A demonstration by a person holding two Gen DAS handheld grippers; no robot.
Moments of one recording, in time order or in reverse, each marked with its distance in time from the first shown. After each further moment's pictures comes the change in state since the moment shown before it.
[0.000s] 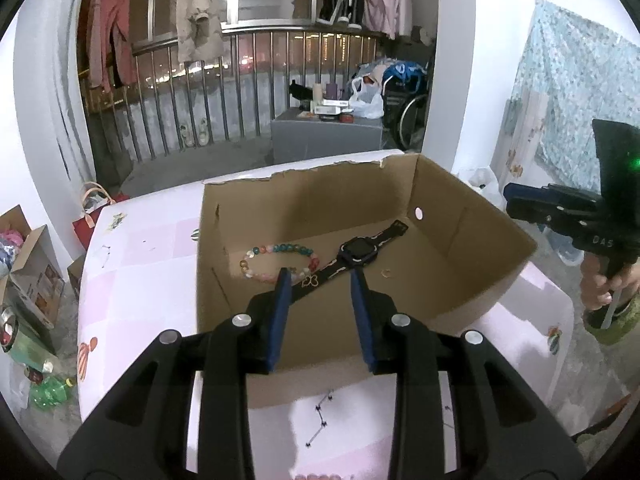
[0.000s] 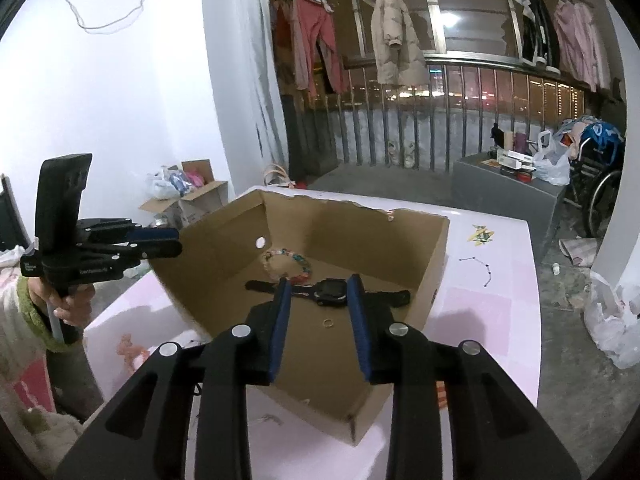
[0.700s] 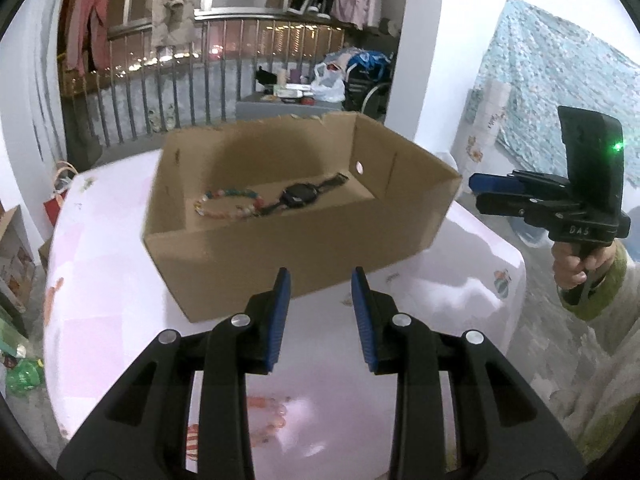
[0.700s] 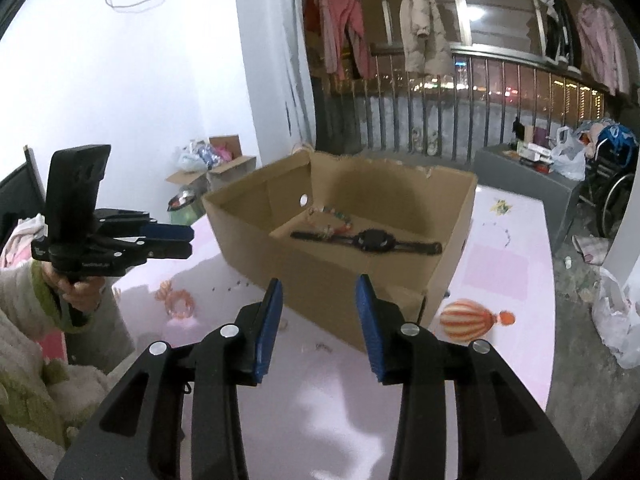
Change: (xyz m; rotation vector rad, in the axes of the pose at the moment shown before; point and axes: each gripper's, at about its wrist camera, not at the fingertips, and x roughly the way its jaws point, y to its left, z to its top) left arm -0.033 -0.031 -0.068 0.000 0.049 -0.150; right arm -0.030 0.033 -0.046 -0.042 0.086 0.070
